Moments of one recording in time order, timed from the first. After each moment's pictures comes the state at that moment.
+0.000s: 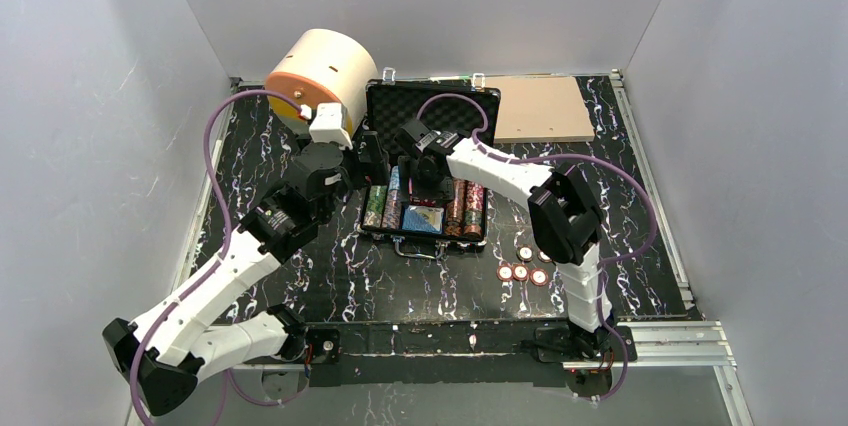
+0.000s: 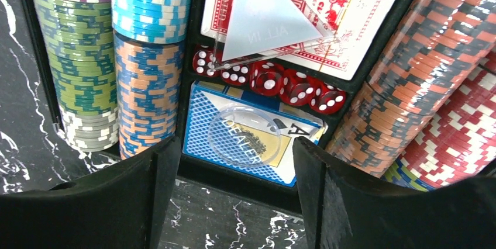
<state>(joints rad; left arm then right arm) -0.72 0.98 1.02 -0.38 -0.46 -0.39 0.85 2.06 1.72 -0.87 0.05 0.70</state>
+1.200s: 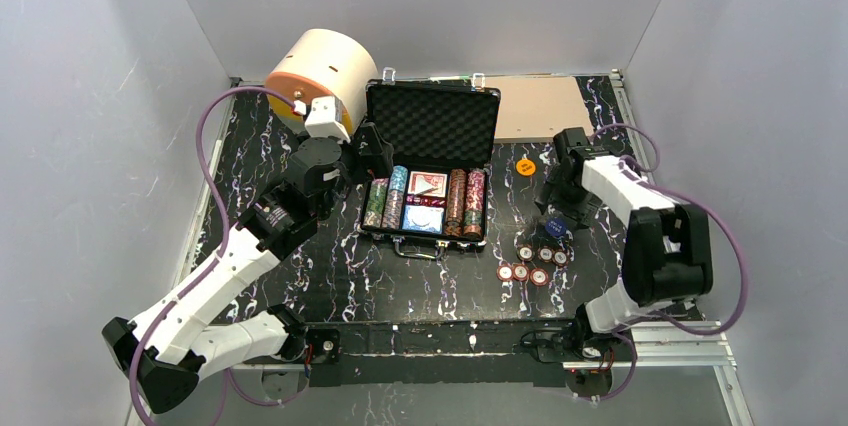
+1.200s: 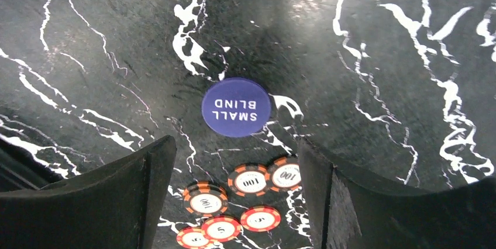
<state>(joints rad) -0.72 0.99 1.06 -0.37 -0.44 -0.48 0.16 1.52 1.00 -0.84 0.22 0.67</state>
